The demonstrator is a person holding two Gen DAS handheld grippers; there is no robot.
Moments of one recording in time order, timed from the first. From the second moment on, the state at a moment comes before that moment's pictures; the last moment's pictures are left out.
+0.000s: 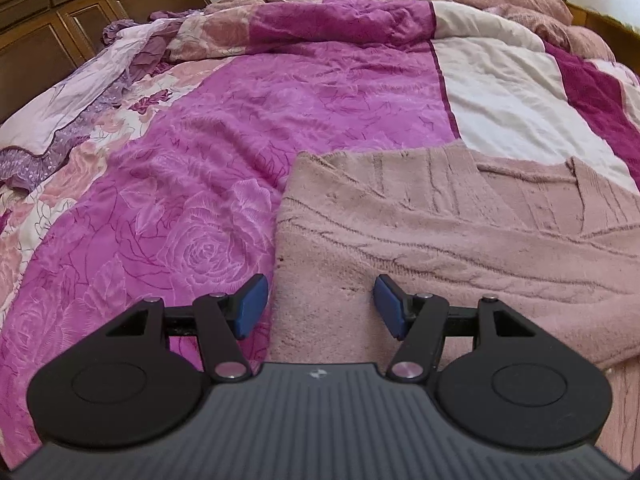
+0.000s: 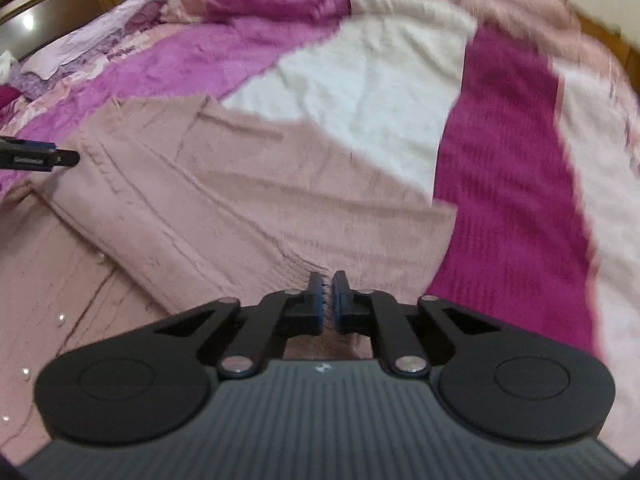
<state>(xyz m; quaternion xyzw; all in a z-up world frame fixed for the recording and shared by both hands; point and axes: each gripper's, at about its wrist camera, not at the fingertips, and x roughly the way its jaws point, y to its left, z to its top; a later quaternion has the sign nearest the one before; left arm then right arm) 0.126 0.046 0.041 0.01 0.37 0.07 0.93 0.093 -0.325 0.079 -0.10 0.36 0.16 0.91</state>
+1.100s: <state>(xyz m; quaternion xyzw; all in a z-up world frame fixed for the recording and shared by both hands) 0.133 0.000 0.069 -0.01 0.33 0.00 0.94 0.054 -0.358 0.058 0.14 0.37 0.04 0.92</state>
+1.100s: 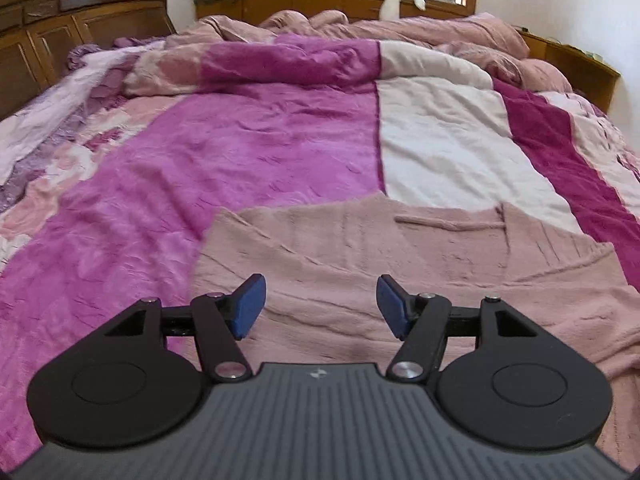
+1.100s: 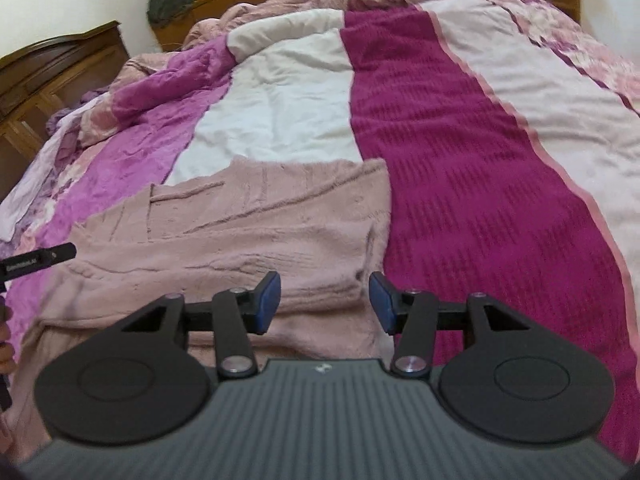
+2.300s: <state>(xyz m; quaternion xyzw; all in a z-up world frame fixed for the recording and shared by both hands) 0.143 -0.009 0.031 0.02 0.38 0.01 0.92 0.045 -0.387 0.046 0.28 0.35 0.03 0.89</state>
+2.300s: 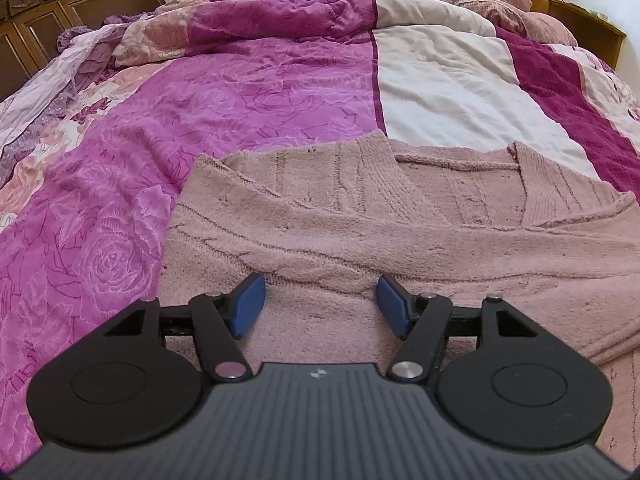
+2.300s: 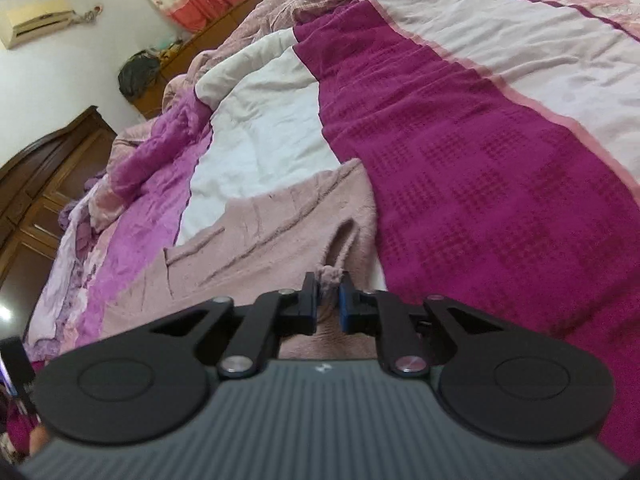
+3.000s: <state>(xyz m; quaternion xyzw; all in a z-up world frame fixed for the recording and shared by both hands) 0.121 0.009 0.038 0.03 0.38 0.02 0.92 0.064 -0.337 0.056 0.12 0.33 0.06 0.94</state>
